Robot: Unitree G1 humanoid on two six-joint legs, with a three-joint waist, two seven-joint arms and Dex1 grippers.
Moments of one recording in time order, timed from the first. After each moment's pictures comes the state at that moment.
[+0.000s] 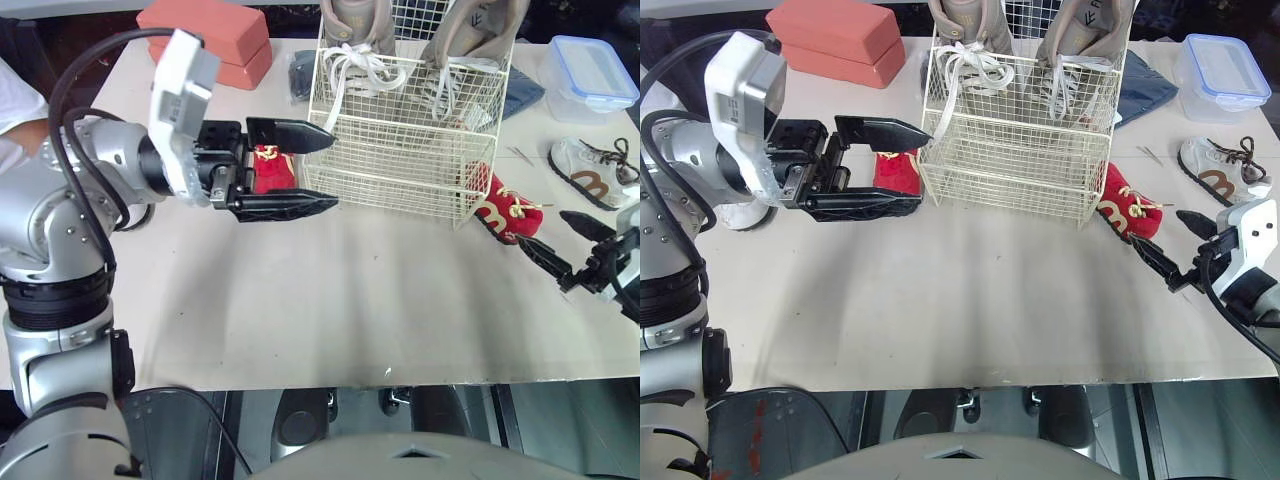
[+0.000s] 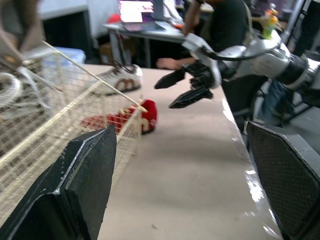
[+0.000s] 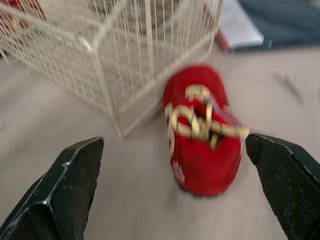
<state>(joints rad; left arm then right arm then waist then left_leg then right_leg) -0.71 0.84 0.12 -0.30 -0.89 0.84 -1.19 0.16 -0.71 -0.46 -0.45 0.67 0.60 0.61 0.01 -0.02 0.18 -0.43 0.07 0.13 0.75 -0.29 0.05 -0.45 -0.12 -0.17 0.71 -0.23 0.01</state>
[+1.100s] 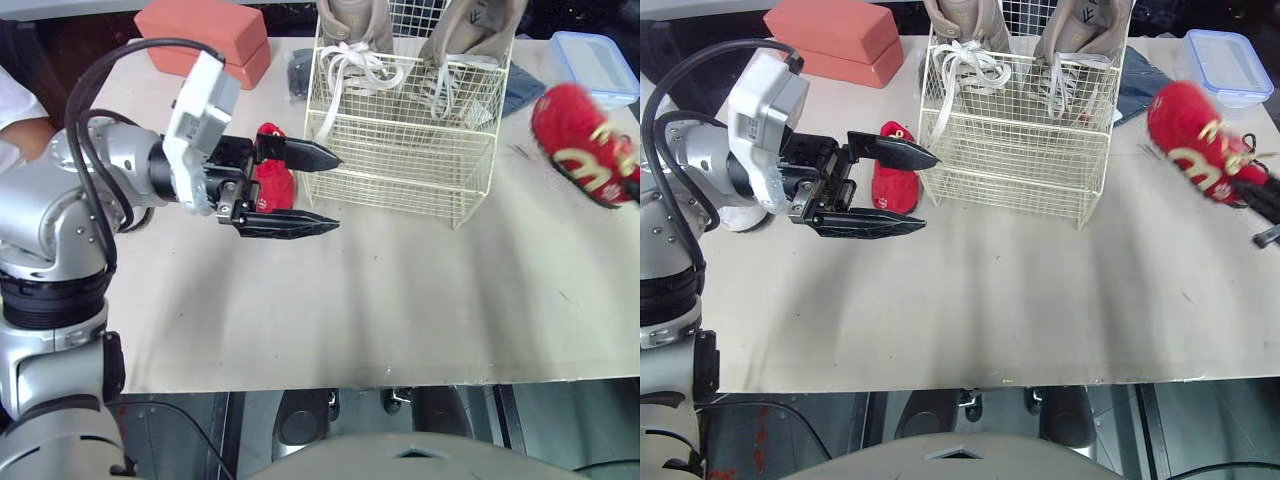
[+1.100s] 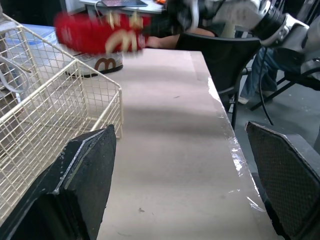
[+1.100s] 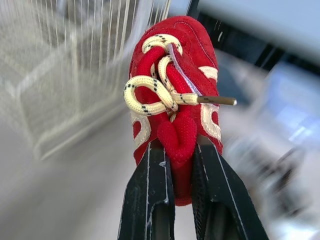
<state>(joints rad) -0.71 0.88 0.06 -0.27 -0.85 0.80 -1.27 0.02 -0.89 -0.76 -0.37 0.62 0.45 0.80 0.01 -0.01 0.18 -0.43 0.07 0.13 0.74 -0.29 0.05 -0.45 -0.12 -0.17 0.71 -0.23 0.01</state>
